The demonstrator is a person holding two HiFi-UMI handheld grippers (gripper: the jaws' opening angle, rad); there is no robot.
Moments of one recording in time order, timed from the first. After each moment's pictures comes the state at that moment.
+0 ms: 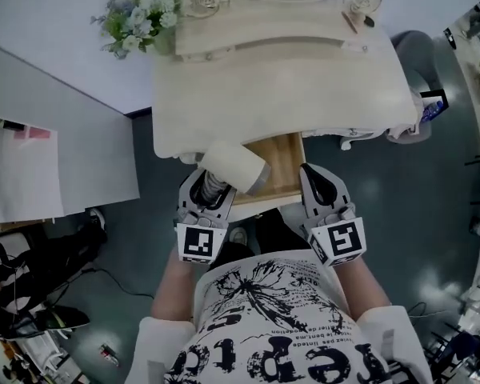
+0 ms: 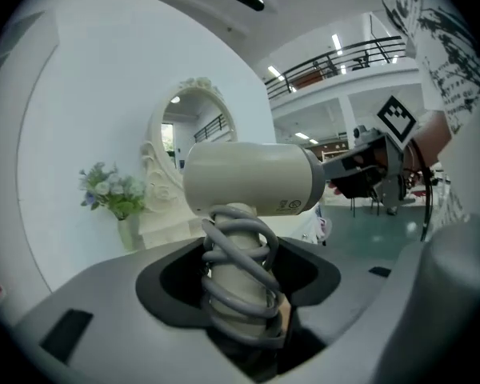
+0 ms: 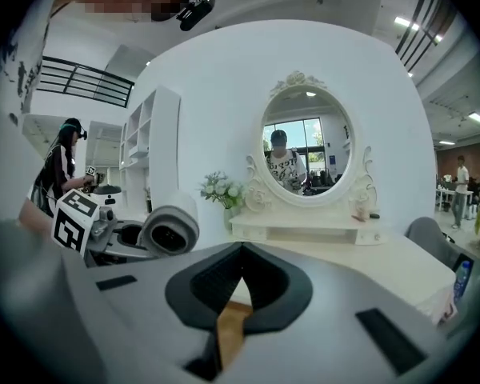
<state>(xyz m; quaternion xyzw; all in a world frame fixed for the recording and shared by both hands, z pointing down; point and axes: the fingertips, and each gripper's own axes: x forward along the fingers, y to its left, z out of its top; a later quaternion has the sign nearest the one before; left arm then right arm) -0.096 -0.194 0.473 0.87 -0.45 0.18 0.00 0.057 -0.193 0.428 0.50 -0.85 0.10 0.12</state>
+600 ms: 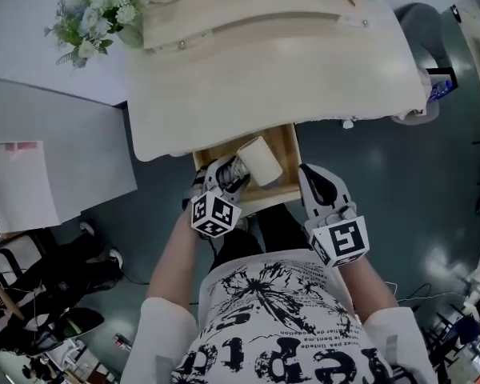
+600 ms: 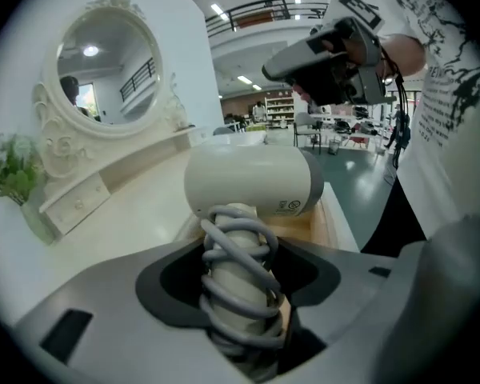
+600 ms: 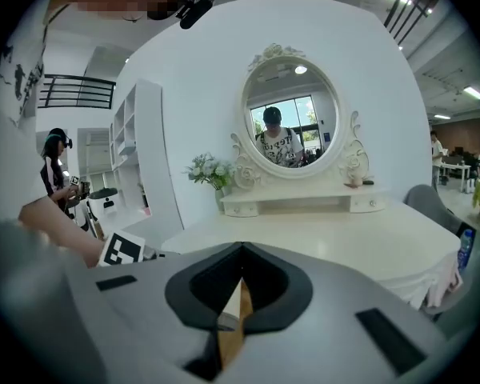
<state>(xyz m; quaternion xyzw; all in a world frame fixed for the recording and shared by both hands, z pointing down) -0.012 -0.201 0.641 0.89 -0.24 0.39 0.01 0.101 -0.203 0.487 0.49 -0.84 0.18 0.14</state>
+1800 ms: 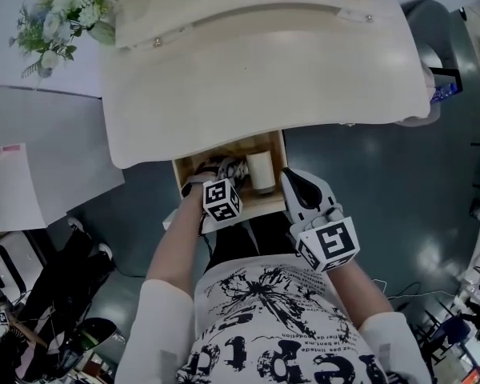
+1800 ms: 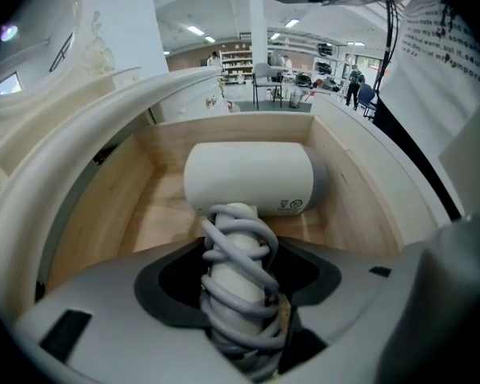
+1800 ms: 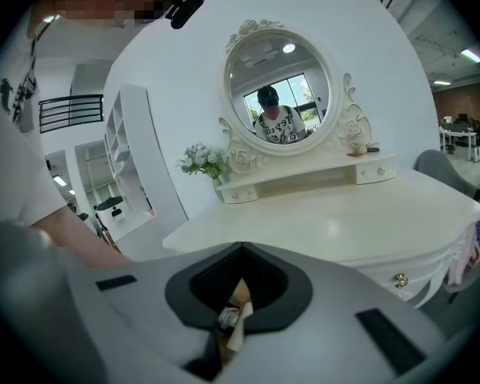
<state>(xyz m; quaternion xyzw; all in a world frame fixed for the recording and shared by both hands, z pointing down) 0.031 -0.191 0.779 0.84 -0.08 0.54 0.00 0.109 -0.230 0.535 0.46 -0.84 0.25 0.14</state>
